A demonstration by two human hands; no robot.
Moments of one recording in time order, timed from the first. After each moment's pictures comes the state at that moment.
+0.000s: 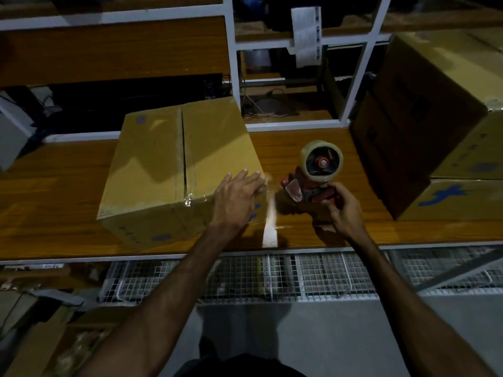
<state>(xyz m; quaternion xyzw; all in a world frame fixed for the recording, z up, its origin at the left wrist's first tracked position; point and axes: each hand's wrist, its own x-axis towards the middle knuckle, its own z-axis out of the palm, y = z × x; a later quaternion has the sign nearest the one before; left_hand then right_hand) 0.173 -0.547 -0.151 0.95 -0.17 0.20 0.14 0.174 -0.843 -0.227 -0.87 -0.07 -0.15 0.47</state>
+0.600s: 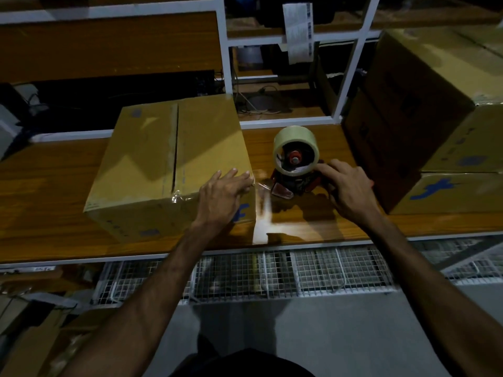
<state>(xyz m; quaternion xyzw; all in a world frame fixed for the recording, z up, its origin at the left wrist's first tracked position) 0.174 -0.519 -0.154 0.94 -0.20 0.20 0.18 0.182 -0.852 -0.157 -0.96 -0.19 -0.21 0.09</state>
